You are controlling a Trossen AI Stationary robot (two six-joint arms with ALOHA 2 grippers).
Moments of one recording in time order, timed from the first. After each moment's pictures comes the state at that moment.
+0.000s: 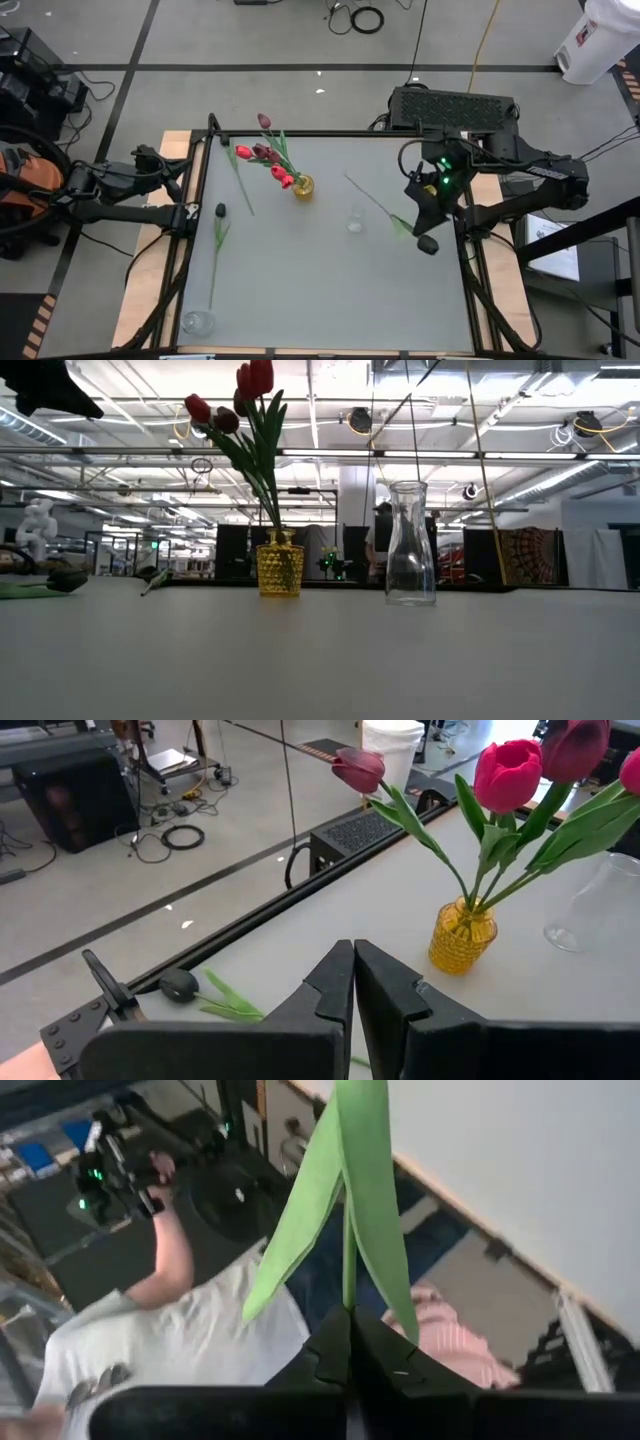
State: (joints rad) left arm -0.04 0.20 0.87 -1.16 -0.68 -0.40; right arm -0.09 1.16 1.48 -1.17 -0.81 1.40
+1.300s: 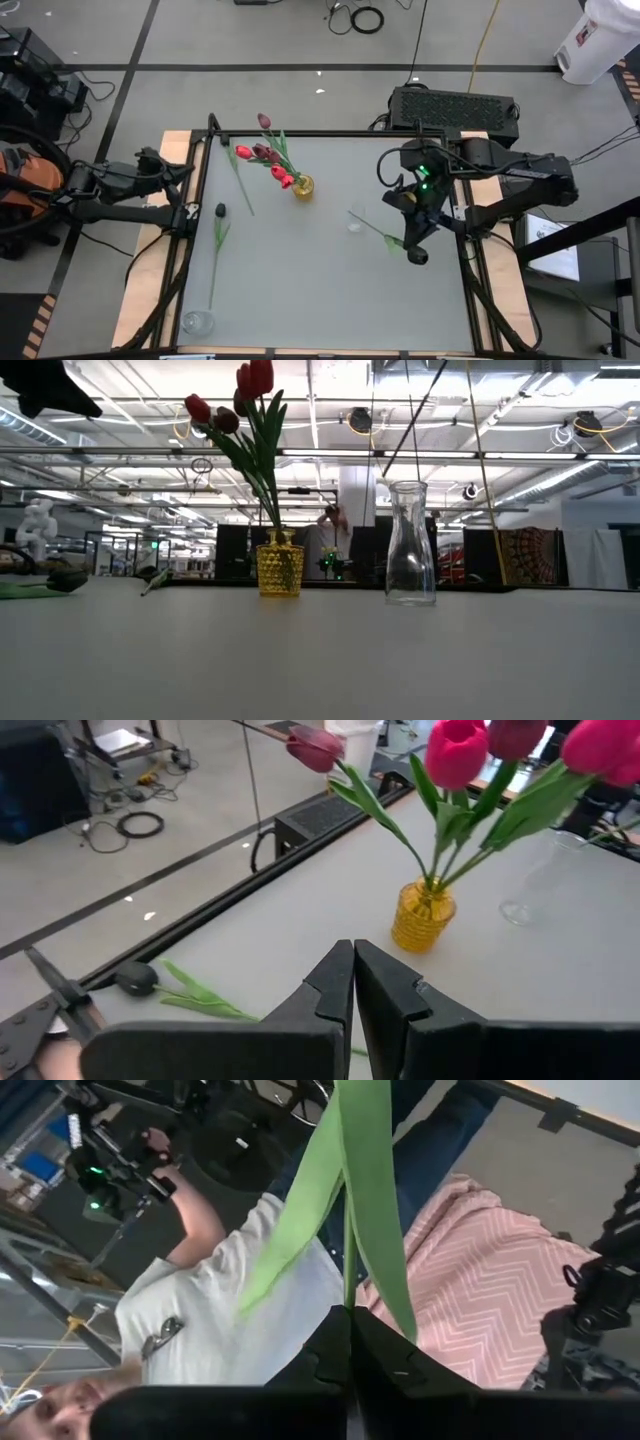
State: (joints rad) left arm -0.04 0.20 0.87 -1.16 -0.57 -0.40; right arm -0.04 1.26 1.48 -1.02 -1.00 1.76
